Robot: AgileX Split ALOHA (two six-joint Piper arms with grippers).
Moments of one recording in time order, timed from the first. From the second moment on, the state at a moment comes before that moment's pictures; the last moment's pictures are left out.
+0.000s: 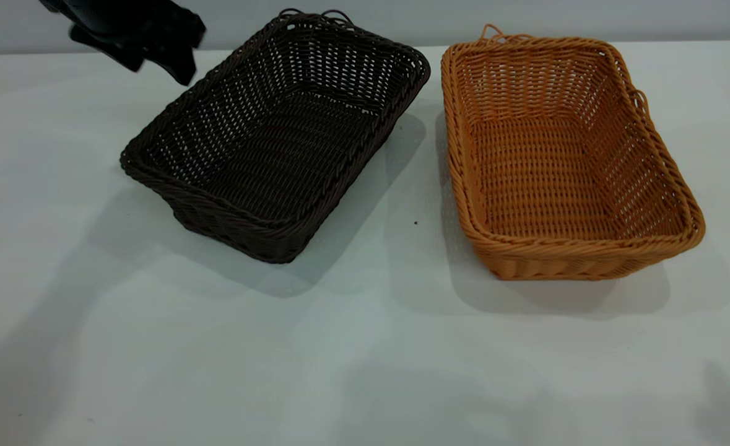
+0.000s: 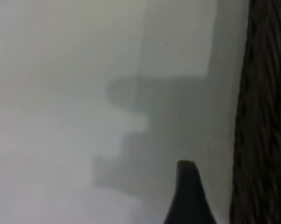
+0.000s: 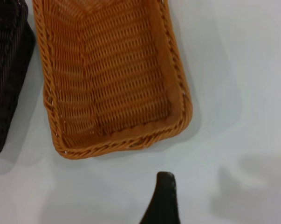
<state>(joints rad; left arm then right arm) -0.23 2.20 -1.44 0.04 0.30 0.10 -0.05 0.83 -0.53 0.25 0.72 0.09</state>
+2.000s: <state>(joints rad) -0.26 2.19 -1.68 0.04 0.45 0.41 0.03 2.17 -0.82 1.70 0.51 -0.71</state>
